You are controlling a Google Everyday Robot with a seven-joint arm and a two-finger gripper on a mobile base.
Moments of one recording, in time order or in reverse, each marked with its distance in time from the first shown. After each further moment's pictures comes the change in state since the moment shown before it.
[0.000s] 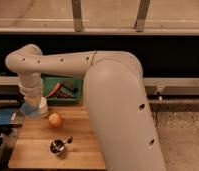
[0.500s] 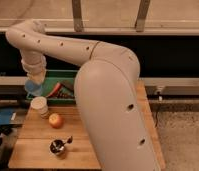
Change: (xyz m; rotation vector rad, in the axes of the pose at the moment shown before) arm -0.028 -0.070 -0.073 0.106 -0.047 0.073
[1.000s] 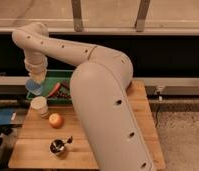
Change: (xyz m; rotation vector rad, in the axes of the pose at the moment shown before) arm -0.013 -0.016 0.050 -0.048 -0.031 0.016
